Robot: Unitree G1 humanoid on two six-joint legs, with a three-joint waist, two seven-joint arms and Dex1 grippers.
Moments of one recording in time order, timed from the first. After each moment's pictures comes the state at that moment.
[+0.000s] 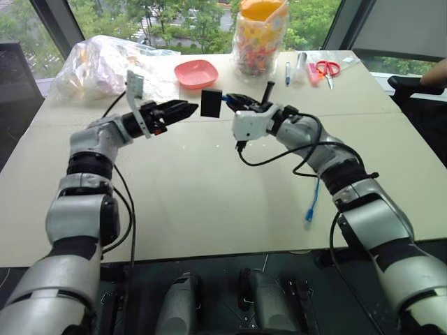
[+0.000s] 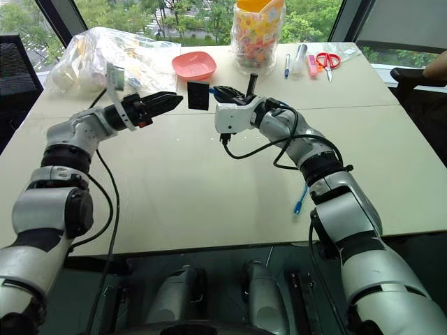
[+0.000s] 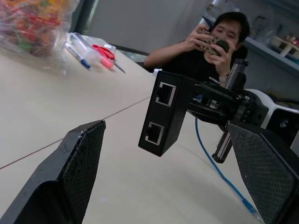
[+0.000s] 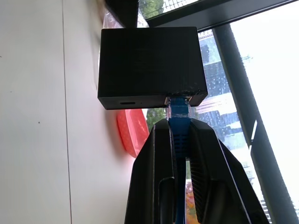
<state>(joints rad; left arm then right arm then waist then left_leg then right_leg) -1.19 0.46 0.14 1.12 -0.45 0.41 -1.24 -1.07 -0.45 0.40 0.76 -0.55 -0.58 0.18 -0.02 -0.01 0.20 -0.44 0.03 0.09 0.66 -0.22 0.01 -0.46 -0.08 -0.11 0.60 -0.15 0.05</state>
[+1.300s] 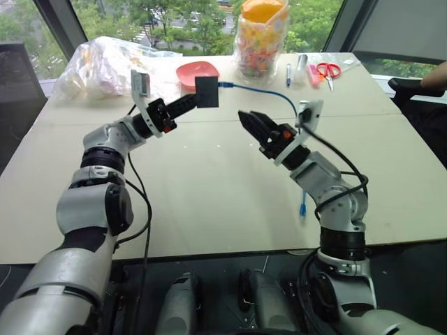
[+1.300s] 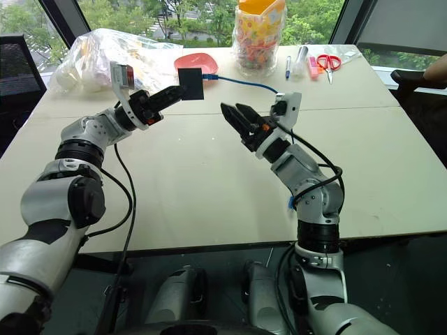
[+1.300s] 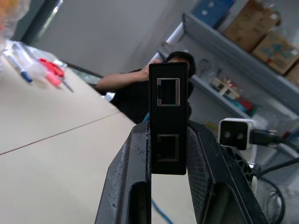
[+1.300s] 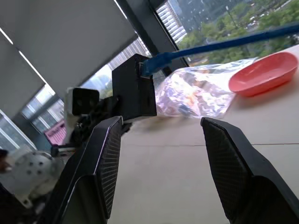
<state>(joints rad) -1.18 0.38 0.33 1.07 -0.49 0.61 -1.37 -0.56 -0.05 -0.23 -0.16 0.87 0.76 0.31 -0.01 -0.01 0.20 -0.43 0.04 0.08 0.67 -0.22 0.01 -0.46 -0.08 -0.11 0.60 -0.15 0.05</state>
